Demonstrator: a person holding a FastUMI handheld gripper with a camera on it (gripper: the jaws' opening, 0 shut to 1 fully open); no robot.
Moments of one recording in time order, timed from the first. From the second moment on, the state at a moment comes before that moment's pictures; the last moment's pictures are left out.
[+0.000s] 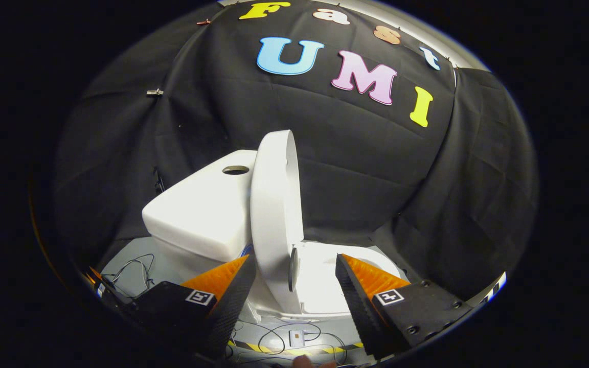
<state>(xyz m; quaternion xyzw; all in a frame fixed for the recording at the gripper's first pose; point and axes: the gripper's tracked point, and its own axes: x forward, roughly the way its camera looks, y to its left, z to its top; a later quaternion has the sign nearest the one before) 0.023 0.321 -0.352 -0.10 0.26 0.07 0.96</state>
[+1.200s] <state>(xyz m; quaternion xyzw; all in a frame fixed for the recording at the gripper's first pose) 0.025 0.205 -0.101 -0.01 0.09 0.07 0.99</state>
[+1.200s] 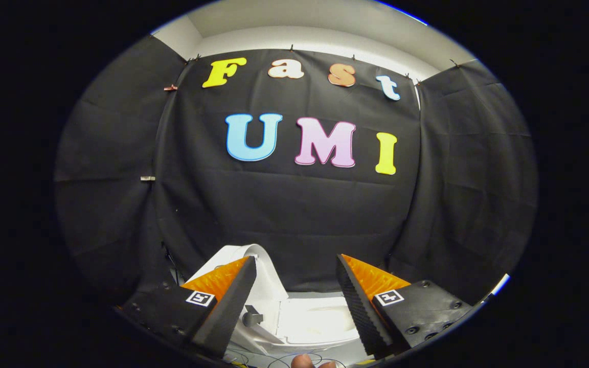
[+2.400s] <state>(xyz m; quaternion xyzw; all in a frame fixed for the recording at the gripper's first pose) 0.005 0.121 -0.024 0.03 0.05 0.04 1.00</state>
